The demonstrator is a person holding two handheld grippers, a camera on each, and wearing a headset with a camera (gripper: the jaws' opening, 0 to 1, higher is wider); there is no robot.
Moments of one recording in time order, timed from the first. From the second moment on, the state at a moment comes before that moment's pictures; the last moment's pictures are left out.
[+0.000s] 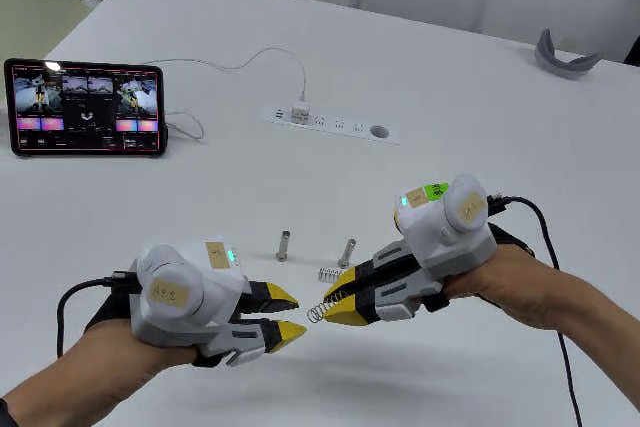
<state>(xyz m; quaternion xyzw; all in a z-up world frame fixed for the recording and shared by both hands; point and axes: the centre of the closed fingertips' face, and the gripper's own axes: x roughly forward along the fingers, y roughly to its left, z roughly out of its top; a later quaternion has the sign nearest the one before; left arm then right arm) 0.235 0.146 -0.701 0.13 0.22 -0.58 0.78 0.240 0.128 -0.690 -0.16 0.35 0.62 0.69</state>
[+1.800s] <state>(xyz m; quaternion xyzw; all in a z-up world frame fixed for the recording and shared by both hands) 0.268 0.238 -0.738 0.07 0.28 -0.41 0.86 0.330 0.131 -0.724 -0.26 0.38 0.58 0.68</state>
